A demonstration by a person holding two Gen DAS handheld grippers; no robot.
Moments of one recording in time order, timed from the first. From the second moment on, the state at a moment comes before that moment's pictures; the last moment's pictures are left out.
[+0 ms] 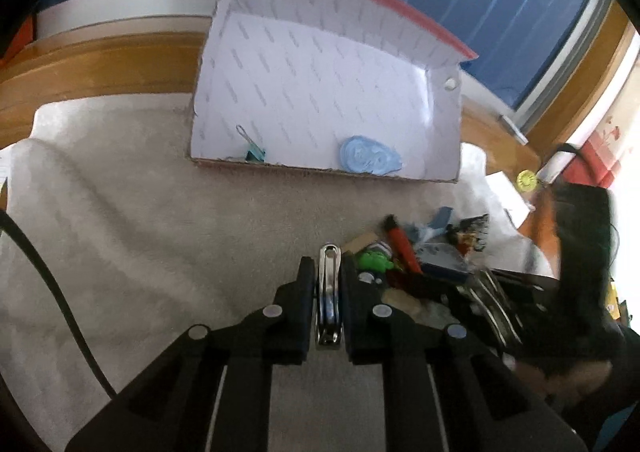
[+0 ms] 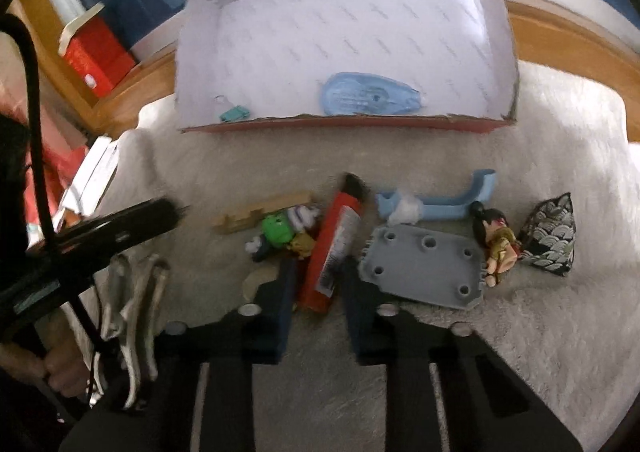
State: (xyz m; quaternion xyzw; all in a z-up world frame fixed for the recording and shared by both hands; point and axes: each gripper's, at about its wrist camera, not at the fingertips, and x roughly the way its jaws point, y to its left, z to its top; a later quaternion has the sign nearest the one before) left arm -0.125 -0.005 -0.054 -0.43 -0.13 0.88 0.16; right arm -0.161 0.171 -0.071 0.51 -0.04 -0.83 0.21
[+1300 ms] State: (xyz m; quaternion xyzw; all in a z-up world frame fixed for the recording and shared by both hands) left arm -0.099 0.025 0.039 -0.31 -0.05 0.94 0.14; right arm -0.140 0.209 0.062 0.34 -0.02 -0.91 0.23
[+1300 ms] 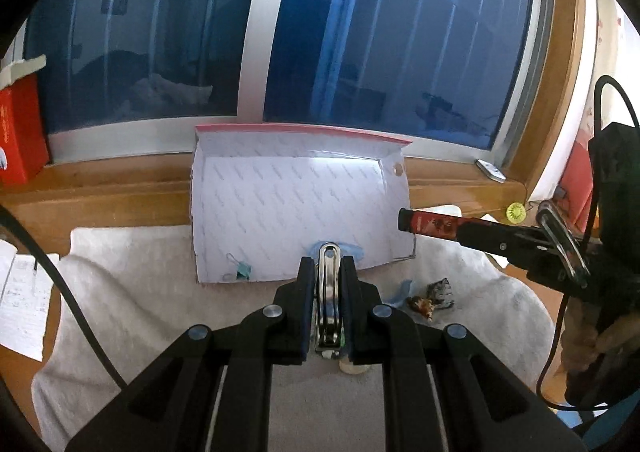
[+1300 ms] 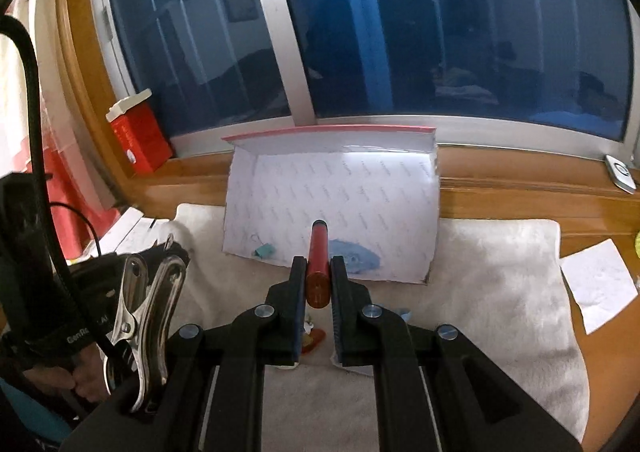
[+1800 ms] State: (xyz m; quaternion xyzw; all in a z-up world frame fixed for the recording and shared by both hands) left arm -0.132 0.026 0.027 -0.31 -0.07 0.94 0.15; right arm -0.184 0.222 0.038 0.36 -0.03 -0.91 0.22
